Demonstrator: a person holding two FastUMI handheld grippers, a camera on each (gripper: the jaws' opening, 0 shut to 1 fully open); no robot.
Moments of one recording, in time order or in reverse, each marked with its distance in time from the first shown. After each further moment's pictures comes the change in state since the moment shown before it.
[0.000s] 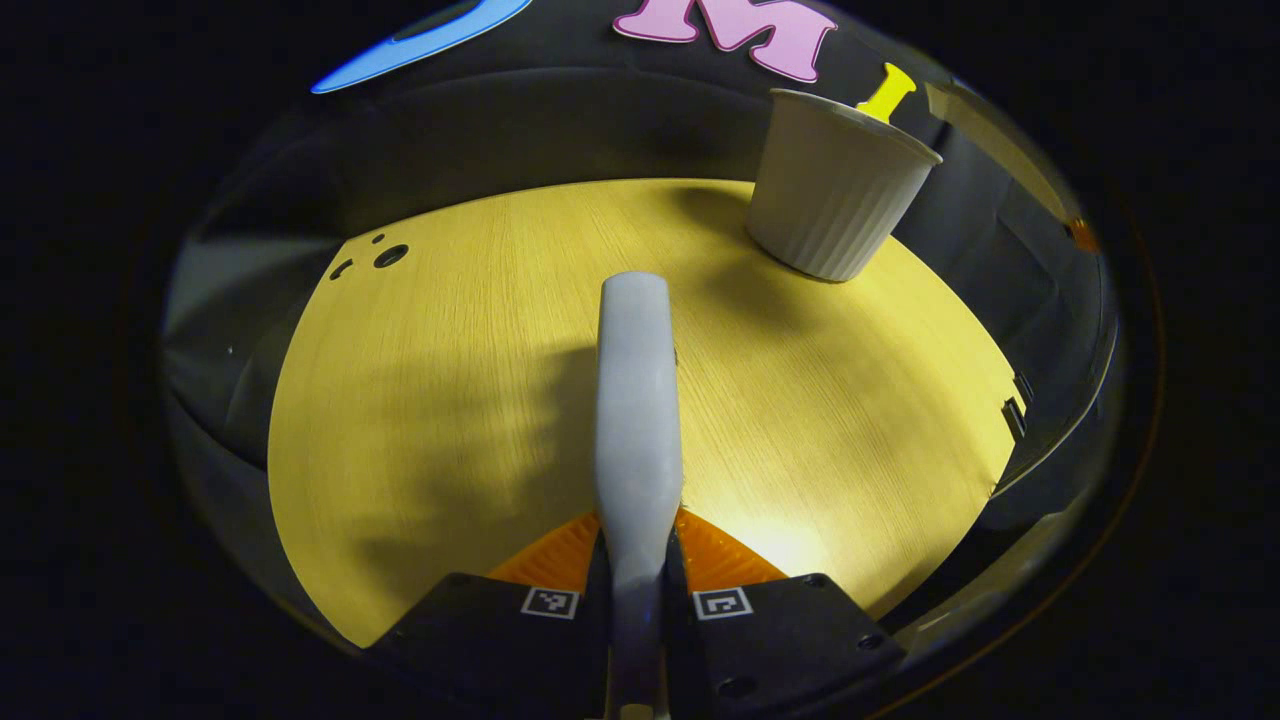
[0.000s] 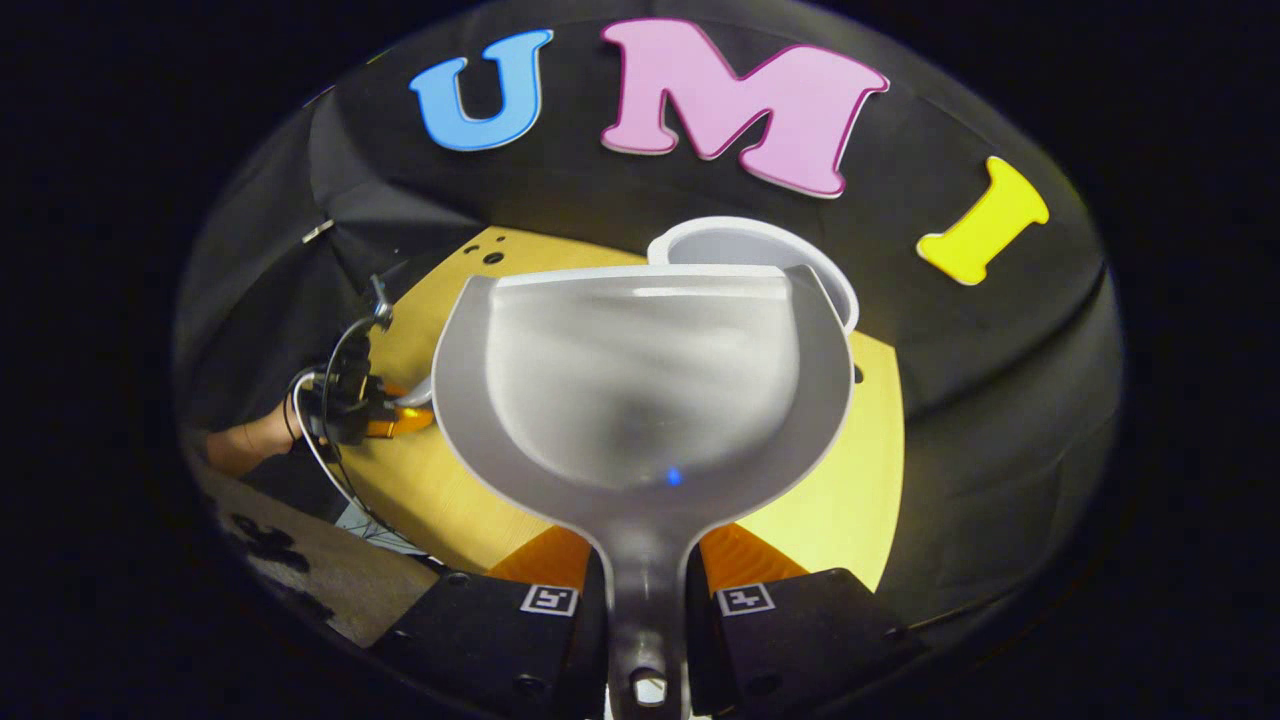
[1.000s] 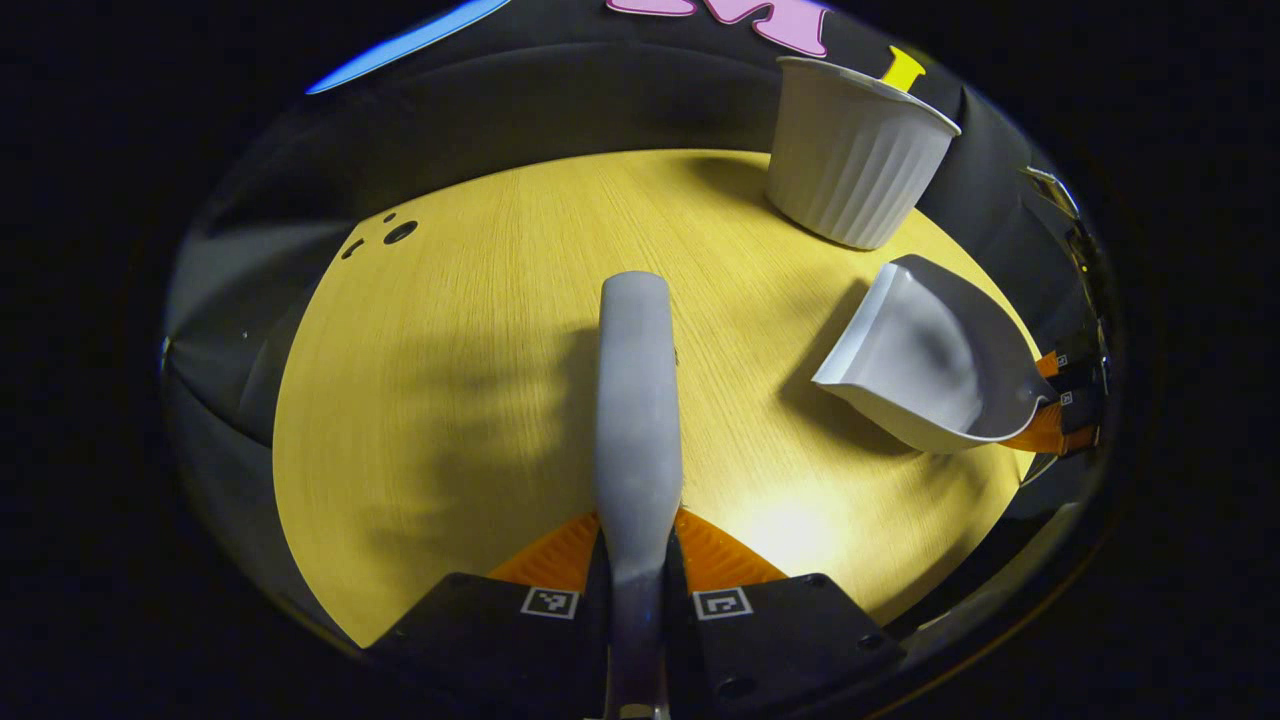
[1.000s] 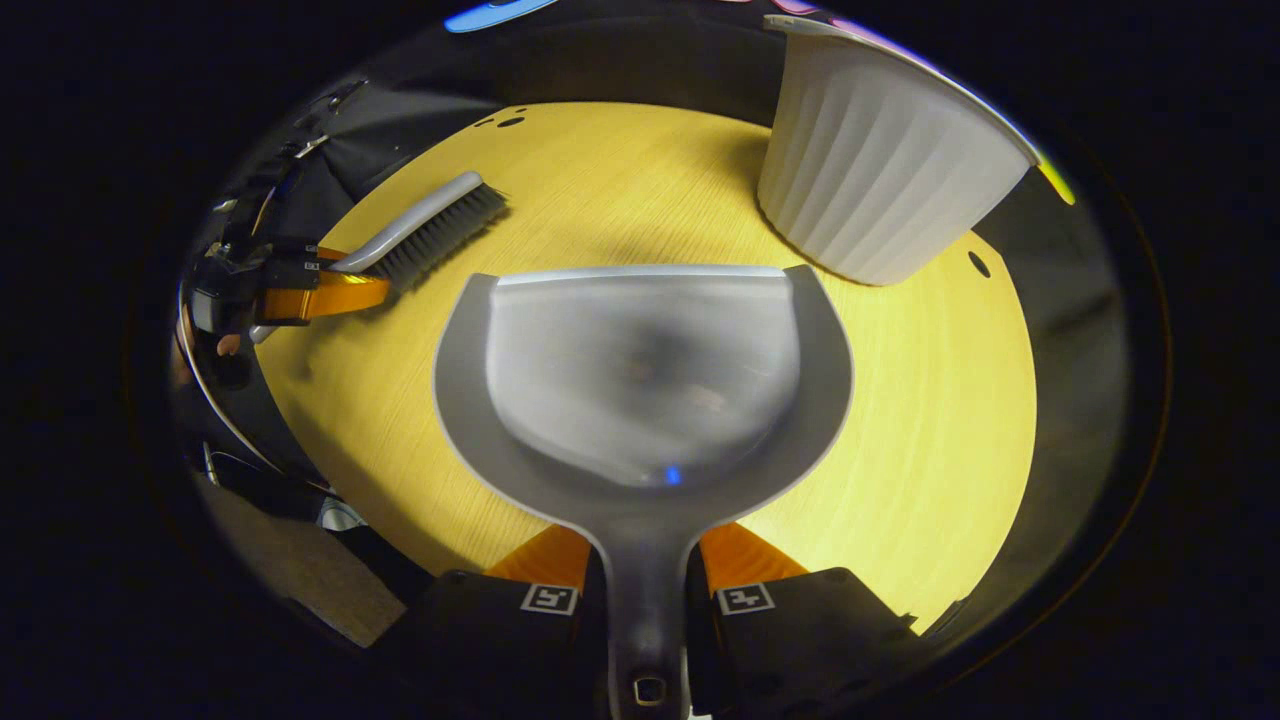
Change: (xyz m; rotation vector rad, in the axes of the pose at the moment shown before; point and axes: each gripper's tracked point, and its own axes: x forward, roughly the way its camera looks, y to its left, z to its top) left arm 0.020 0.006 -0.019 -0.002 0.083 0.084; right arm 0.170 0.062 -0.132 0.009 0.235 0.087
